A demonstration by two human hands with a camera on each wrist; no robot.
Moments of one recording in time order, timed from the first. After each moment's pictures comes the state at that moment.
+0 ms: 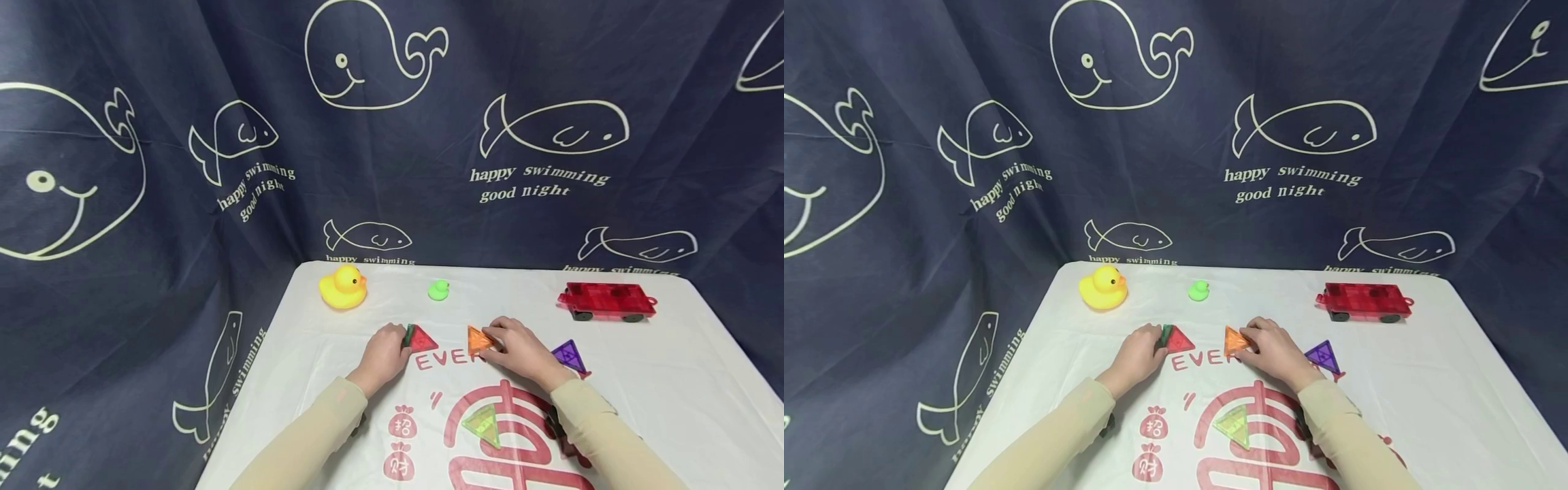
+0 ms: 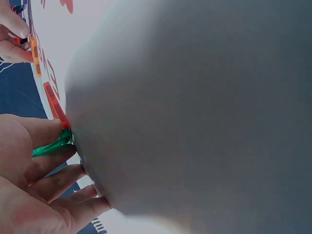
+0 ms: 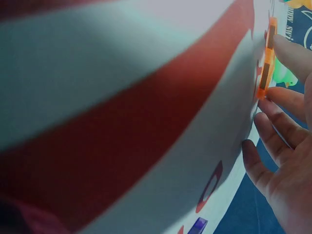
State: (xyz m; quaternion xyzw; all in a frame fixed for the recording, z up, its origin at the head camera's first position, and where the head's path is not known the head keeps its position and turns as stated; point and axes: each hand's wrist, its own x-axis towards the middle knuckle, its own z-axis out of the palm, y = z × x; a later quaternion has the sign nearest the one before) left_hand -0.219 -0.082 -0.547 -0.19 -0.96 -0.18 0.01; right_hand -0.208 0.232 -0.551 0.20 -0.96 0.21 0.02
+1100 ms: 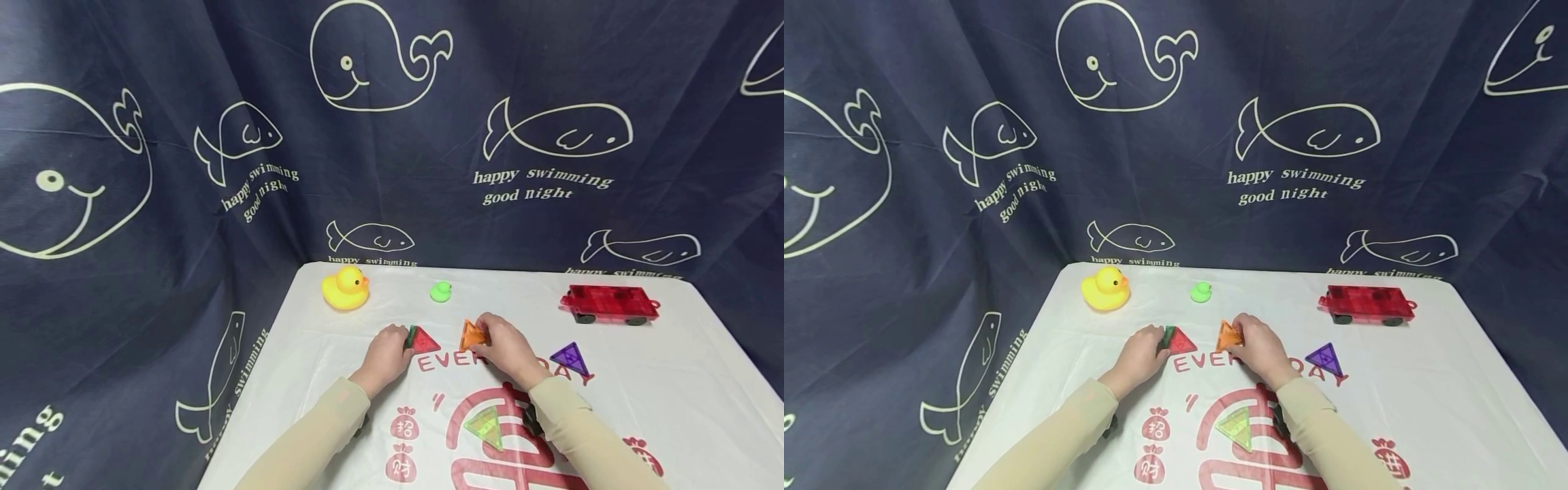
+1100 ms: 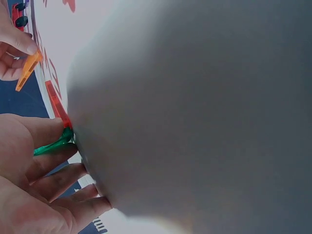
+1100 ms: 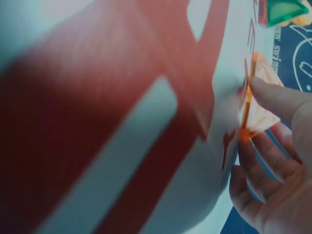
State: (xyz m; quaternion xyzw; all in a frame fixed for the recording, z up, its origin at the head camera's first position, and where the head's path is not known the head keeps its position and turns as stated) left_hand -0.220 -0.081 -0.548 -0.19 -0.97 -0.18 0.01; right_hand -0.217 0.194 -0.547 0.10 -0.95 0.29 0.03
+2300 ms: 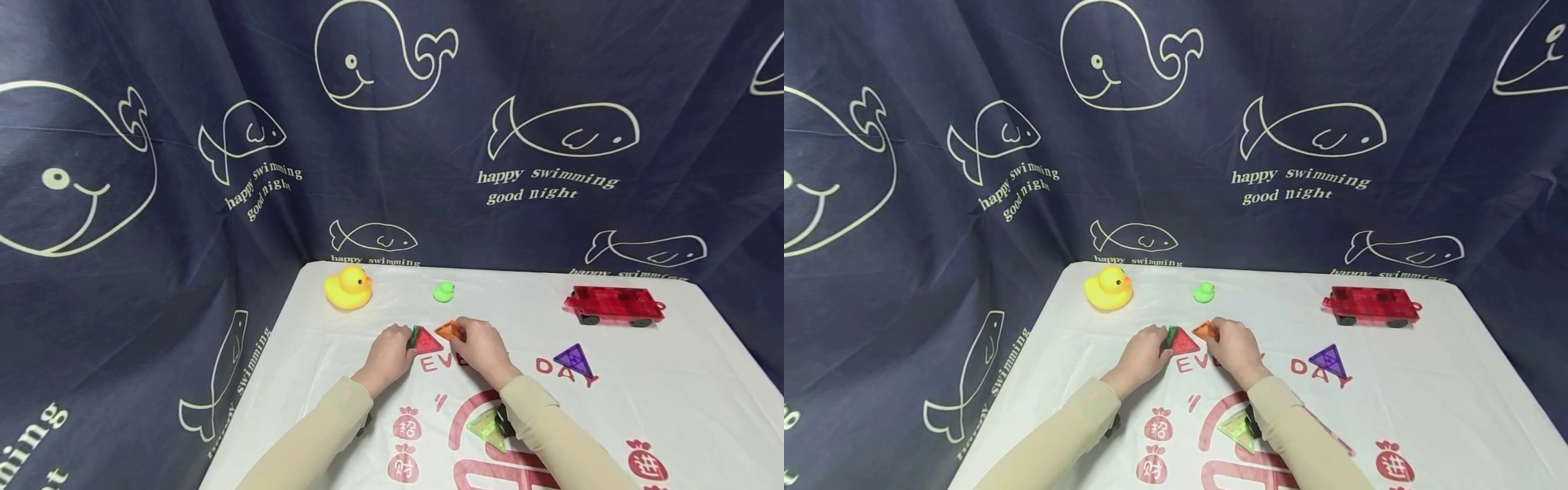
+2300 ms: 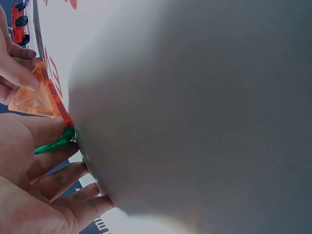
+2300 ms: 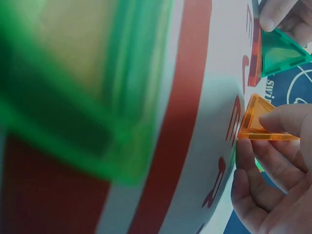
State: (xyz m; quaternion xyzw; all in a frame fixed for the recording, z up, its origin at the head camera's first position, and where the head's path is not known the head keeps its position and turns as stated) left_hand -0.220 -0.080 -0.546 -0.18 -0.97 -0.17 0.00; right_hand -0.221 0.139 -0.544 0.09 -0.95 0.29 0.07
